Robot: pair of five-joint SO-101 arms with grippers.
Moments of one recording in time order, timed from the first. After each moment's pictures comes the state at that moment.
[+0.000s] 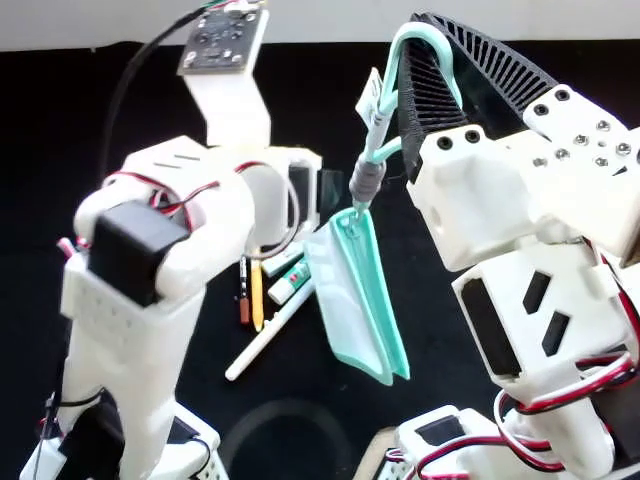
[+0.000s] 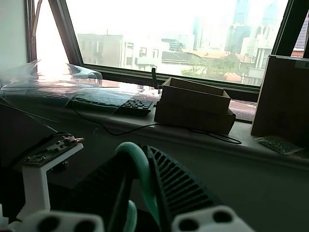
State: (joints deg) left arm 26.5 -20.4 -27.9 89.8 -10.0; right arm -25.4 -25.1 -53.9 75.1 5.1
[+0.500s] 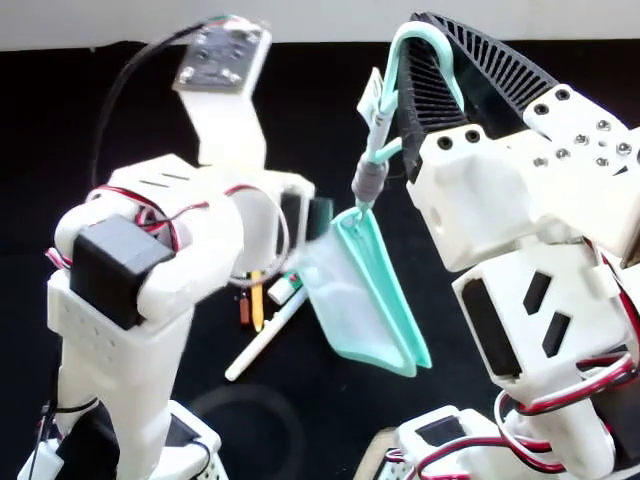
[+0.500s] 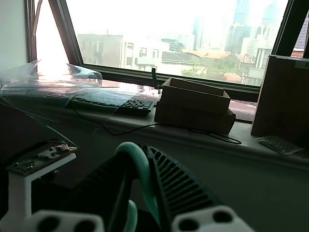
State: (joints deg) left arm 29.4 -21.1 -30.5 98.0 -13.1; right arm -25.4 -25.1 -53.9 75.1 5.1
